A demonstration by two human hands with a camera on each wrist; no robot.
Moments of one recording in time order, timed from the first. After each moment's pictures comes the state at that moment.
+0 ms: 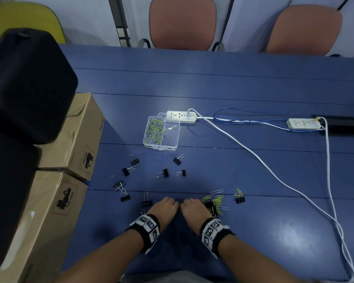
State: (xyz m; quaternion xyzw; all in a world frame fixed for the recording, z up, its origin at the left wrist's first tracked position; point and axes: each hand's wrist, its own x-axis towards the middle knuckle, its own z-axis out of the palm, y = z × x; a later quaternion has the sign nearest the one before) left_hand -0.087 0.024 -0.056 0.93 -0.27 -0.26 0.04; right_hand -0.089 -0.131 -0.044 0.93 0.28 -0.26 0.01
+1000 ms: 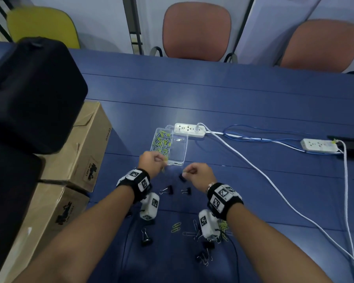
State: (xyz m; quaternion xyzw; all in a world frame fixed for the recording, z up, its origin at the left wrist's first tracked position) left_hand 0.085 0.077 0.017 0.87 0.15 -0.10 0.46; right_hand 0.066 -0.122 0.014 0.87 -0.03 -0.18 -0.46
